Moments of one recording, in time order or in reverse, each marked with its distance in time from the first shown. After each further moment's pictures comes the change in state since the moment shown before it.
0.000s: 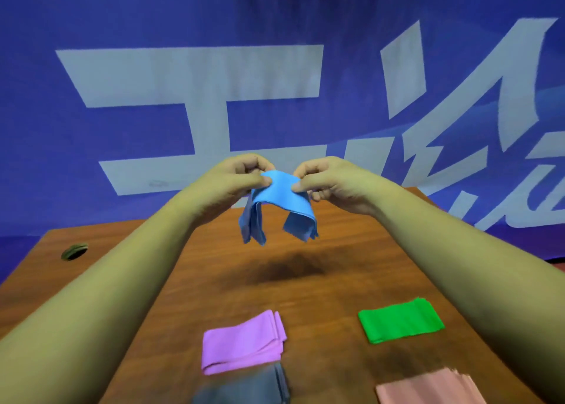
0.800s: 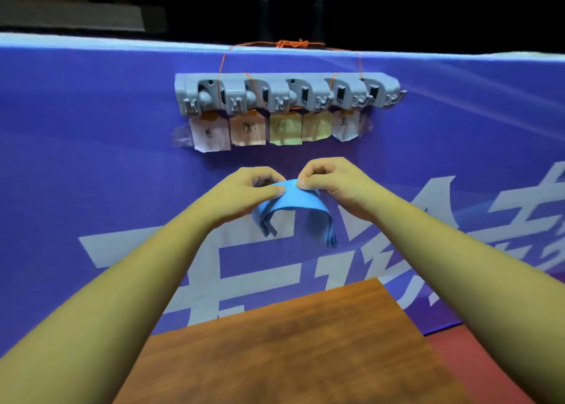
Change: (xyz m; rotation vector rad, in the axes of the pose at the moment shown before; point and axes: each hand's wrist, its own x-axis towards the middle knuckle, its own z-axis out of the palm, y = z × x) left_hand 0.126 0.310 -0.069 0.443 -0.019 0.149; right_hand 0.017 -0.315 -0.134 -0.199 0.293 -0.167
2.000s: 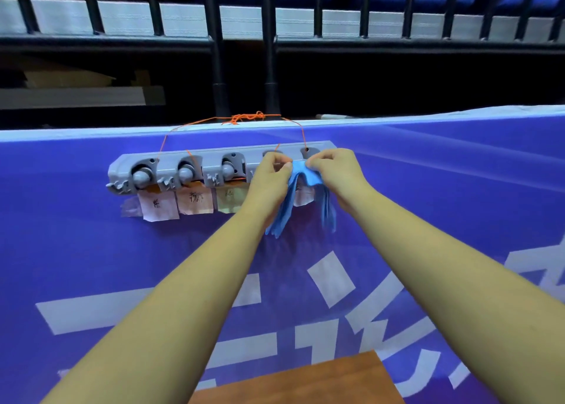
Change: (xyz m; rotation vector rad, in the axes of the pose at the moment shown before) left_hand 0.185 0.119 0.091 -0.339 0.612 -0.028; right_hand 0.075 -0.004 -0.164 0.116 0.487 -0.043
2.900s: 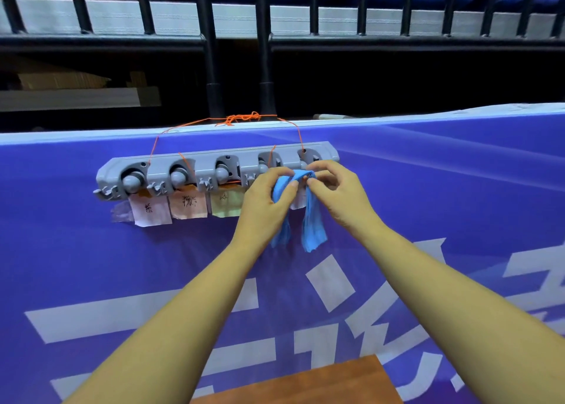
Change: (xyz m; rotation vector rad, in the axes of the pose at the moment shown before) left_hand -0.009 -0.045 -0.007 0.224 -0.027 0.350; right_hand -0.018 0.042 -0.011 0.023 -0.107 -0.279
